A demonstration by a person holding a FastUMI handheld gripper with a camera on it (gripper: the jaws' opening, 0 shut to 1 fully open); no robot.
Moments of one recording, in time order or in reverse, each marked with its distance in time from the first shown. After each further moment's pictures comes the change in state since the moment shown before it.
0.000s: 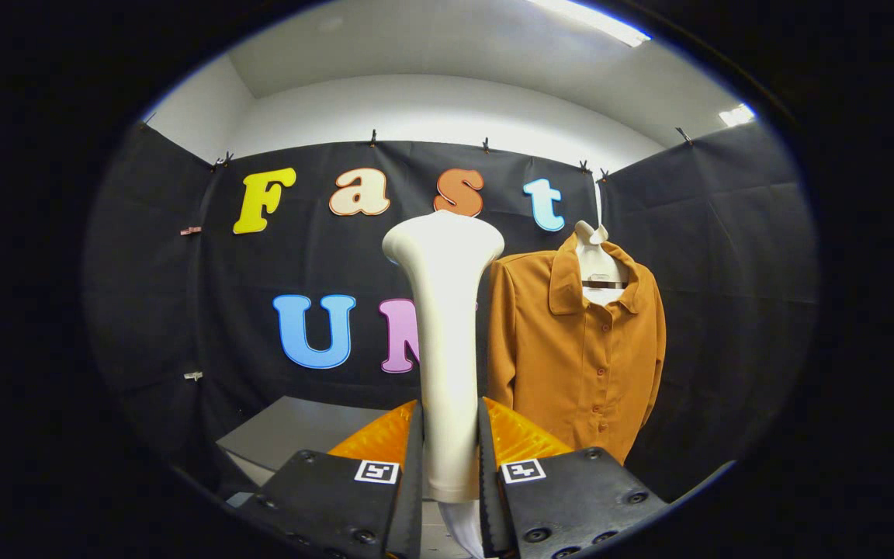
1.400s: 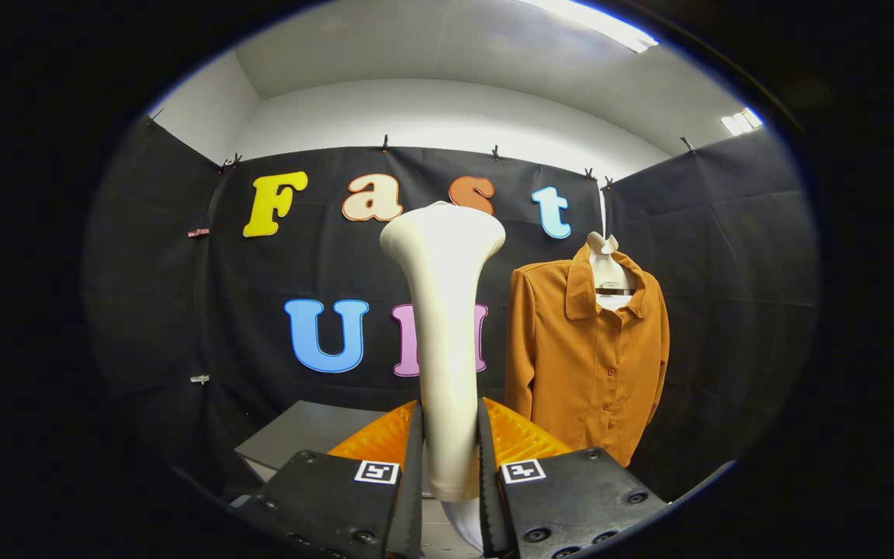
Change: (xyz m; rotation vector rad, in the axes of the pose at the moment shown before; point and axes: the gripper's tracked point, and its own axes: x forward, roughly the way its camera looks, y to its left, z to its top) arm -0.017 0.038 0.007 -0.012 -0.014 0.006
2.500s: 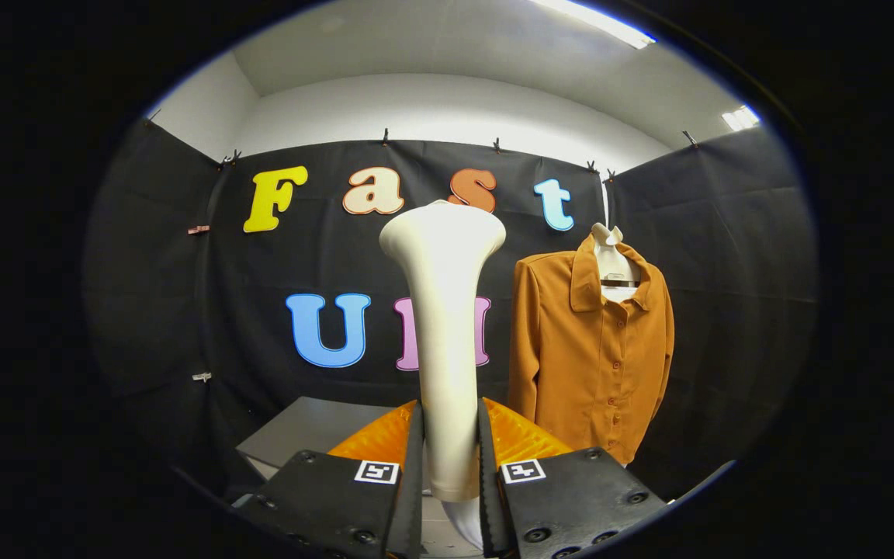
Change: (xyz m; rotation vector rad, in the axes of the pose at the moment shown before) arm 0.005 0.003 -0.007 0.010 0.028 0.007
